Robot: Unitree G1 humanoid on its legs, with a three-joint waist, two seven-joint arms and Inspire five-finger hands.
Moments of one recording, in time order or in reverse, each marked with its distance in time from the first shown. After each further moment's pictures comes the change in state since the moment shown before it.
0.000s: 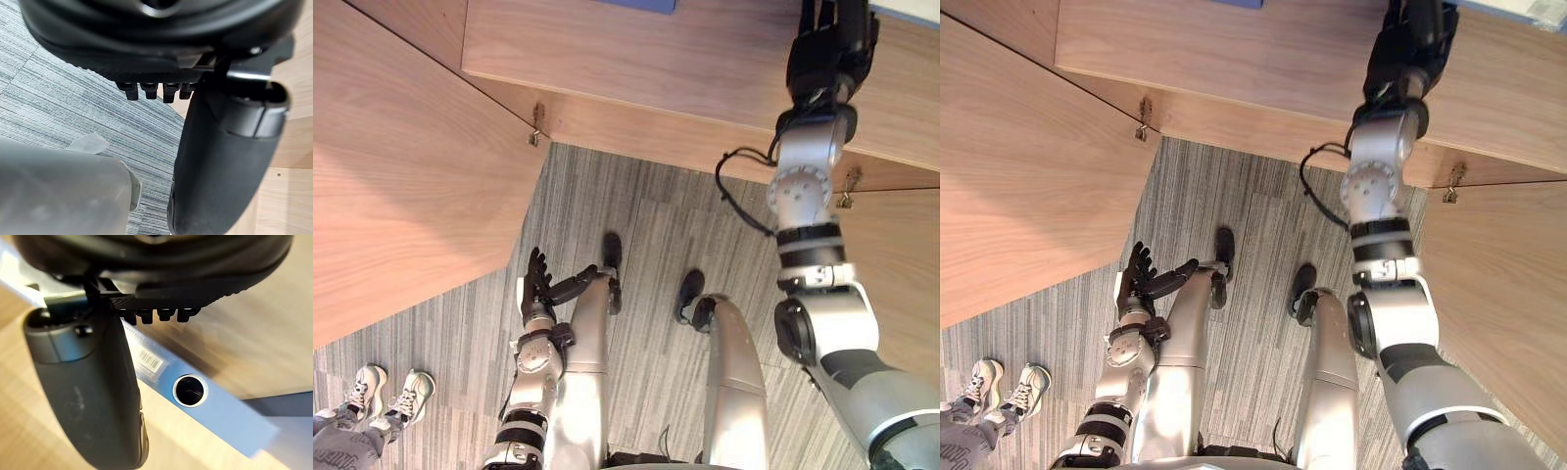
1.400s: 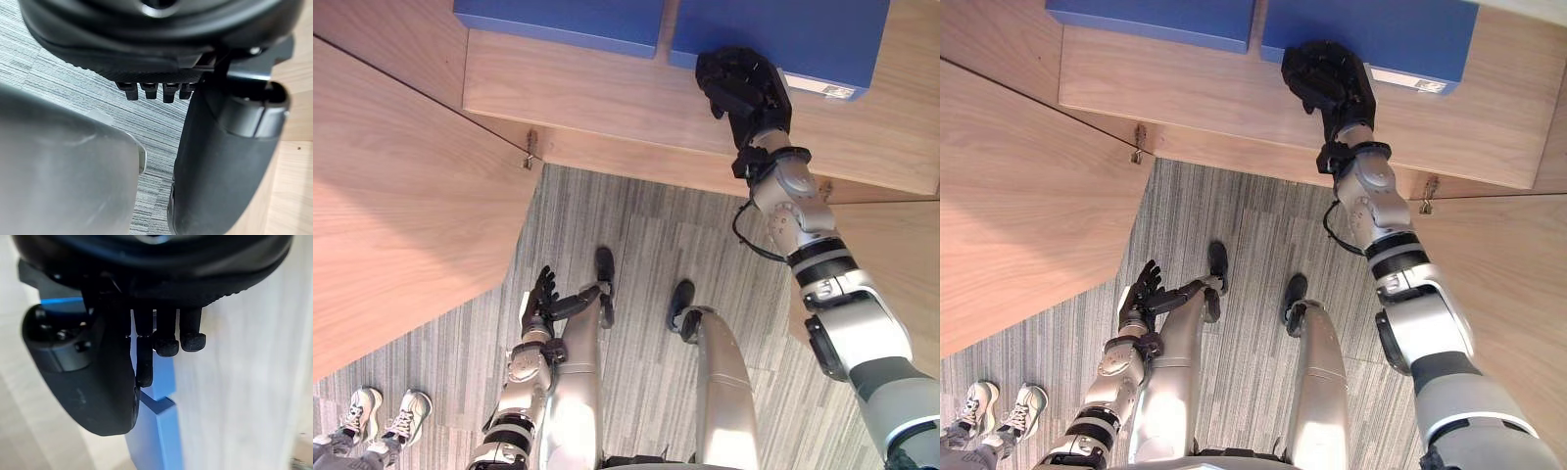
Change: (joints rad) left arm -0.006 0.076 -0.025 0.142 -0.081 0.006 -0.139; right arm -0.099 -0.129 0.256 0.301 -0.305 0.209 0.187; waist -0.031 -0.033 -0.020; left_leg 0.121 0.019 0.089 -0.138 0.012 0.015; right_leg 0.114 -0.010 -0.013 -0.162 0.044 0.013
